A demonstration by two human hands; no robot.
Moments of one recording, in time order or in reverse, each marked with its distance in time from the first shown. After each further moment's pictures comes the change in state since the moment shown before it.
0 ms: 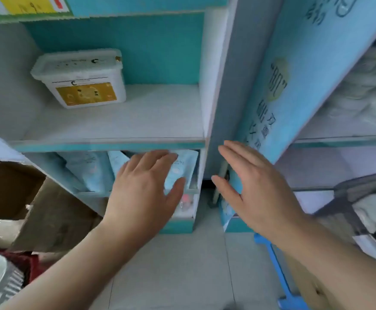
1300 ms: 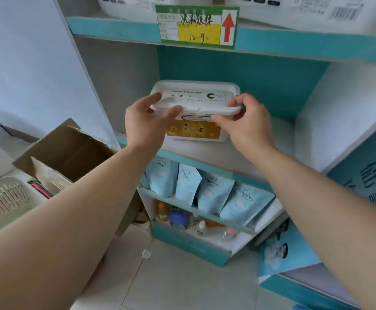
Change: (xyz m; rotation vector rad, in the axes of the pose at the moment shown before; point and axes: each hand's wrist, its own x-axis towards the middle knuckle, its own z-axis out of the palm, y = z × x) left_hand 0.088 -0.154 -0.053 -0.714 0.572 -0.678; right_hand 0.219 -0.104 0.082 0.650 0.076 -0.007
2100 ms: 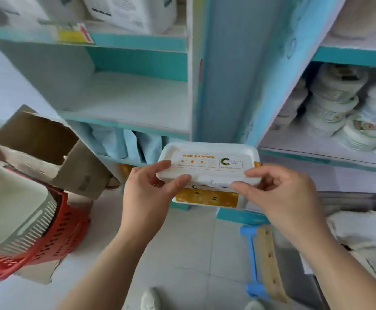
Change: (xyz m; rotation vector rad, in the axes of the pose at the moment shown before) left_hand -0.299 0.104 0.034 0.091 -0.337 -0.277; right_hand -0.246 -0.008 -0.290 -0.131 -0.054 0.420
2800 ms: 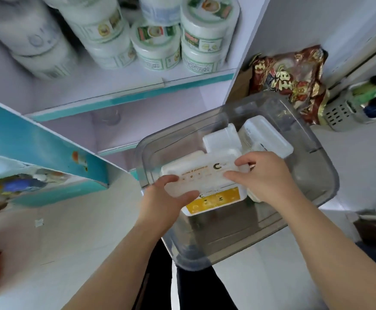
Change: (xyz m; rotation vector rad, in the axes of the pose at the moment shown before) left_hand -0.130 -0.015 0.380 0.406 -0.607 -0.218; right_hand -0.020 0.322 -0.225 -0.168 -0.065 0.538
